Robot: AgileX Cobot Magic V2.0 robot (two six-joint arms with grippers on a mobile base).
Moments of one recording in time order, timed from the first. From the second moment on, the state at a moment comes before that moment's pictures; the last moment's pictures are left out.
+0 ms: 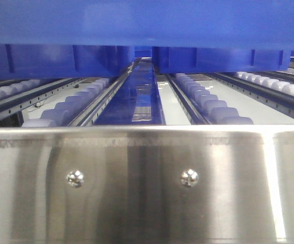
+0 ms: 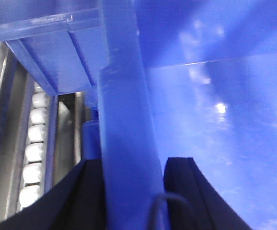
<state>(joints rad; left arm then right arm) -0.38 1.29 -1.72 0.31 1.30 -0.25 0.26 1.18 -1.59 -0.08 1.30 0.06</state>
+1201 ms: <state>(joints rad) -0.40 1.30 -1.67 0.31 1.30 -0.28 0.26 1.15 -1.59 -0.11 1.31 0.06</state>
